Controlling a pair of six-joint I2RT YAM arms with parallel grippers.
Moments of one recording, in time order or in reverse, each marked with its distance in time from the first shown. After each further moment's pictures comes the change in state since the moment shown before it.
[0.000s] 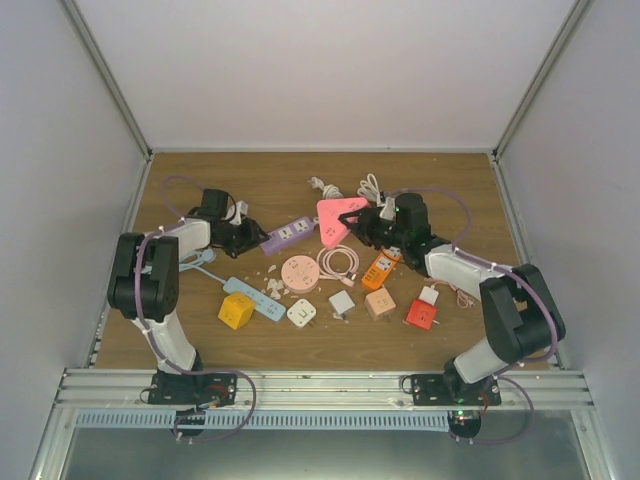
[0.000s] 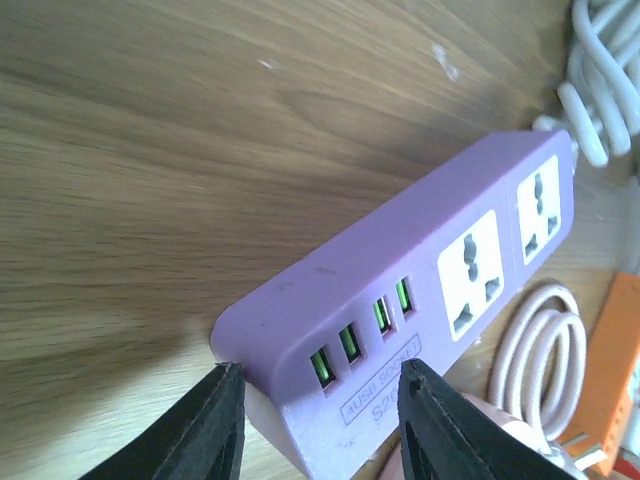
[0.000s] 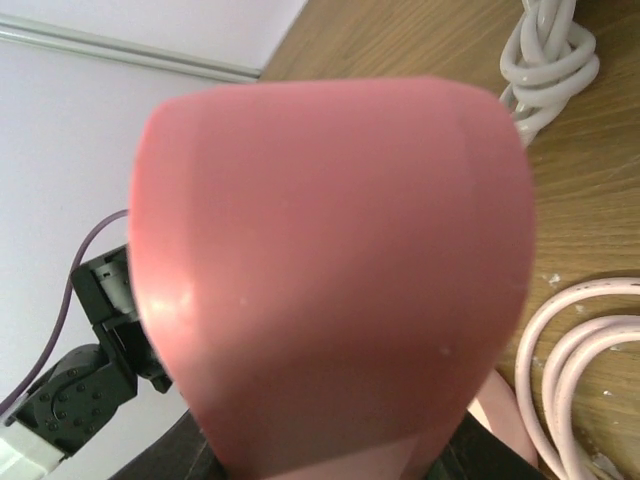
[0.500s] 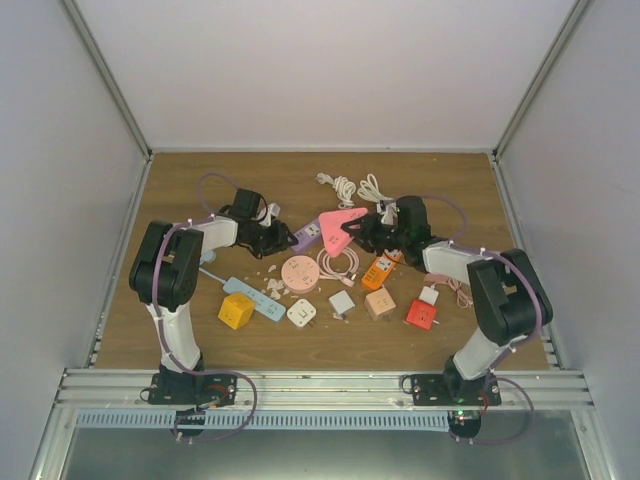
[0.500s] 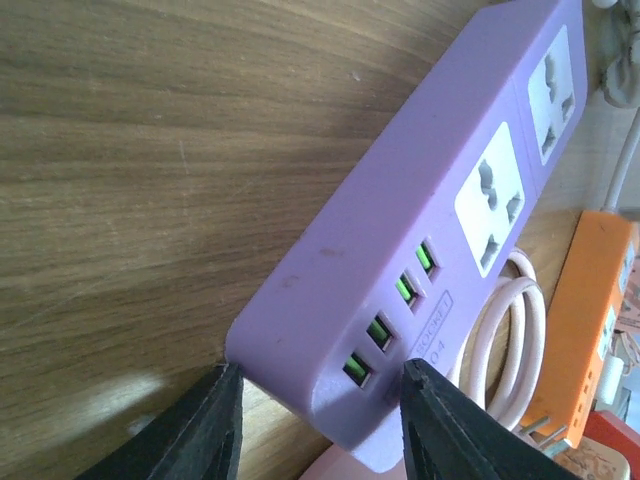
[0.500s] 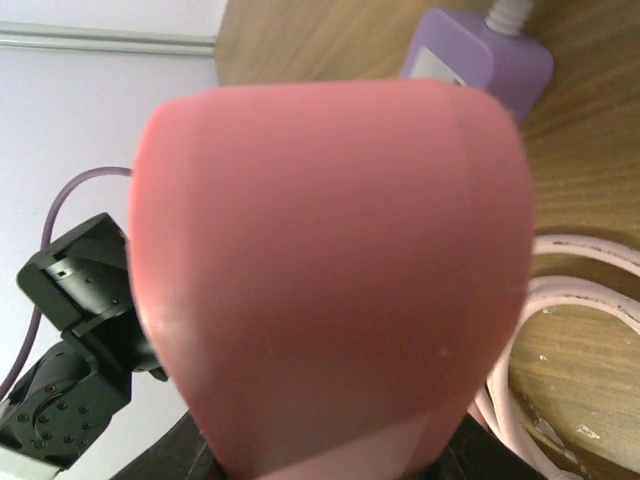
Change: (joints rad) left arm -0.176 0.135 0.083 0.077 0.079 -0.066; right arm -0.065 0.097 -0.010 0.010 -0.113 0.033
